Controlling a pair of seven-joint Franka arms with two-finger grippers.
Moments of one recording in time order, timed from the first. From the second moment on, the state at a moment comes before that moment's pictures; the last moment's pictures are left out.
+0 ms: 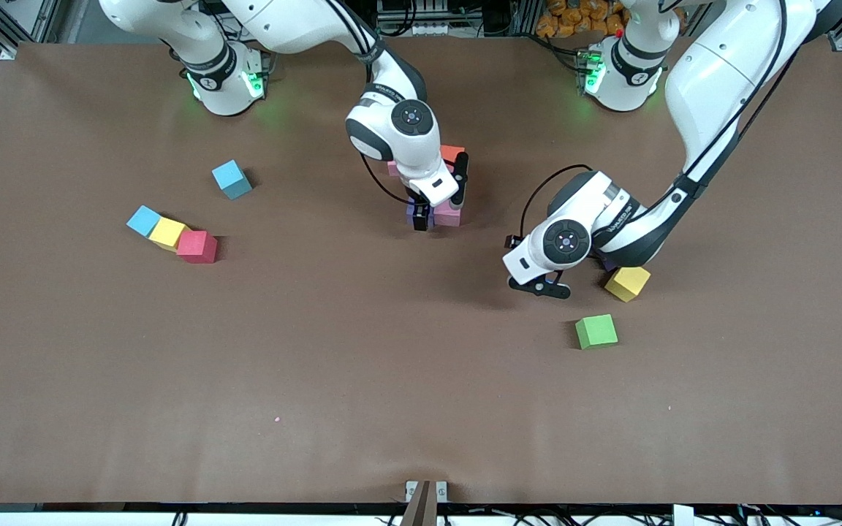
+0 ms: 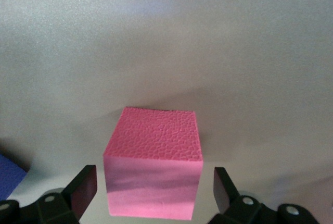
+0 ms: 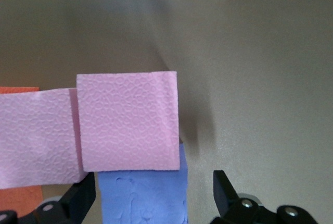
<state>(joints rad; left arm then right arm) 0.13 0.69 -0.70 -1.84 0.38 2.03 -0.52 0.79 0.59 0.17 -1.87 -0.12 2.50 -0.42</state>
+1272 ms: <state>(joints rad) 0.14 0.69 -0.68 -1.83 0.38 2.03 -0.52 0.68 0.32 0.15 -1.93 -0.12 2.18 -0.43</state>
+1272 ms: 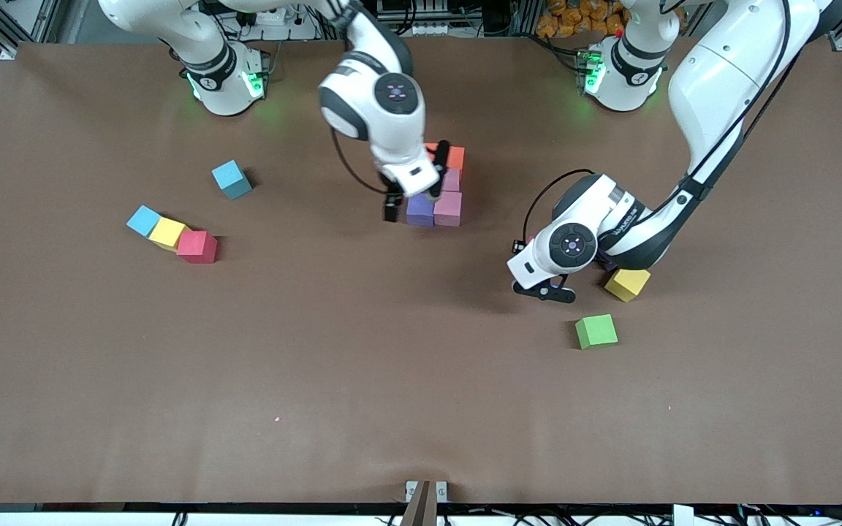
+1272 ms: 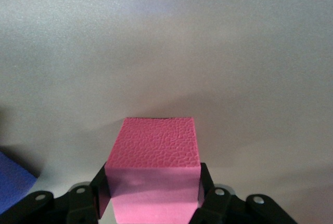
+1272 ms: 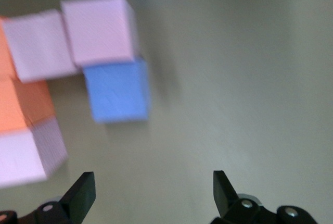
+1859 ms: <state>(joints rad) 0.14 0.68 -0.68 -1.80 0.38 2.02 -0.52 0.22 0.14 0.13 -2.12 -0.13 2.23 -0.61</state>
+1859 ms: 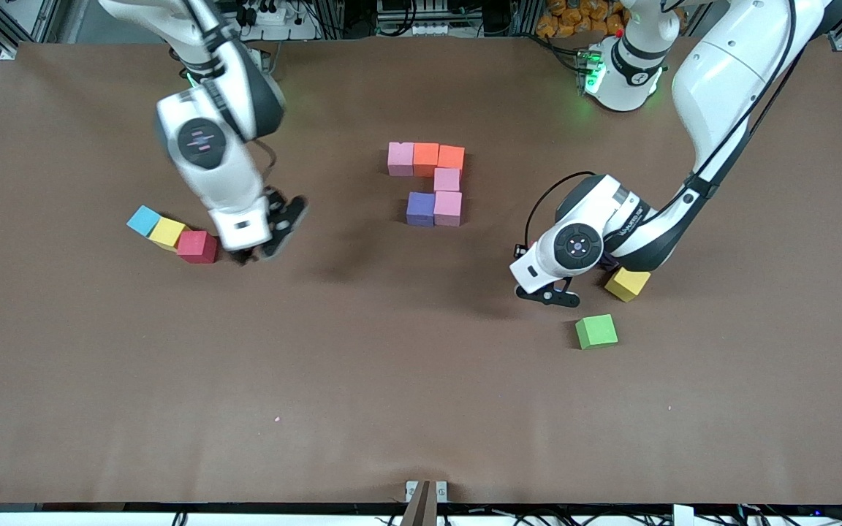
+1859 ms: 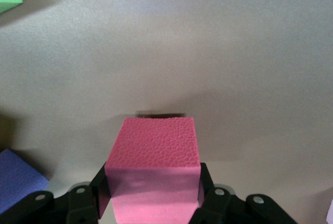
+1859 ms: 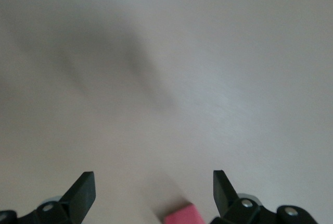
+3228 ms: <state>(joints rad) 0.07 0.67 -0.74 -1.67 0.24 1.92 -0.89 -0.17 0.13 0.13 -2.22 -0.24 2.31 -1.02</state>
